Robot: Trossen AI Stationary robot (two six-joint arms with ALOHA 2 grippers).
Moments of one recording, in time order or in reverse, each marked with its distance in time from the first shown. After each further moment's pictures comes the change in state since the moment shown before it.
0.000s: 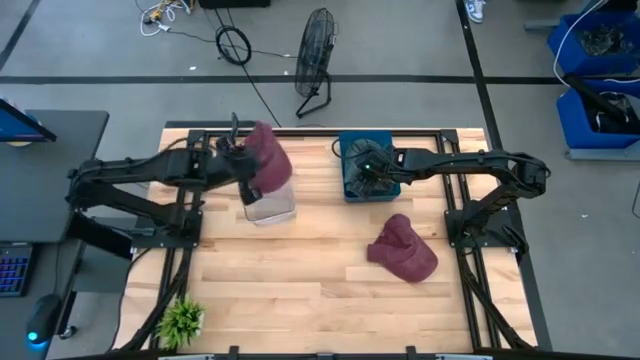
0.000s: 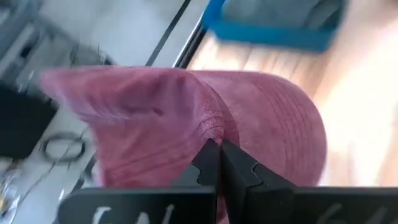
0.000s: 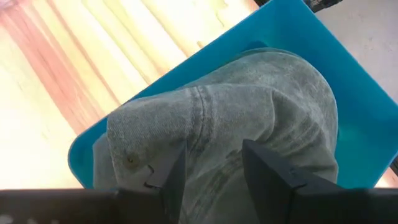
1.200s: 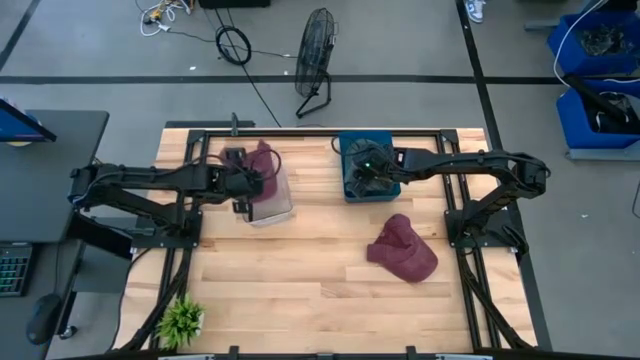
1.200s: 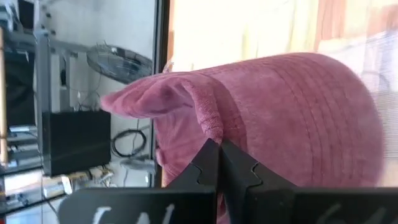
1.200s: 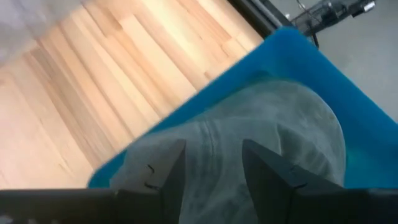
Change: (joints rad) left arm 0.012 0.029 -0.259 0.048 -0.094 0.343; right arm 0.004 0.000 -0.001 0.108 -0.004 0.001
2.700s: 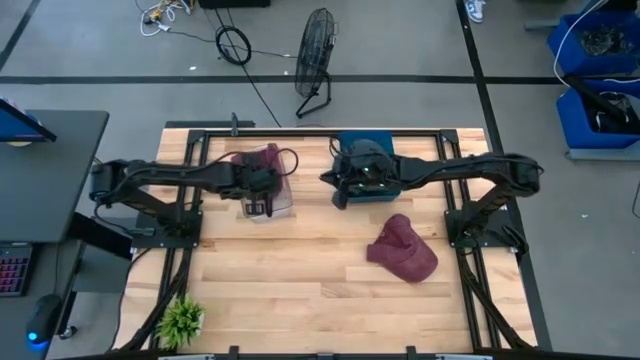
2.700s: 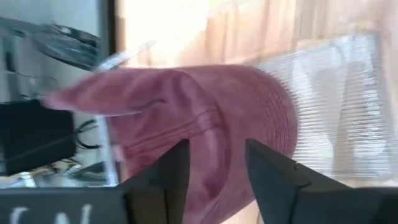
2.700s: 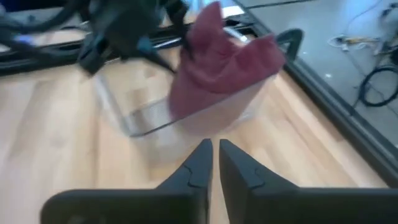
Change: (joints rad) left arm 0.091 0.210 0.006 0.105 0.146 0.007; right arm 0.087 0.054 0.000 0.499 -0.298 -0.186
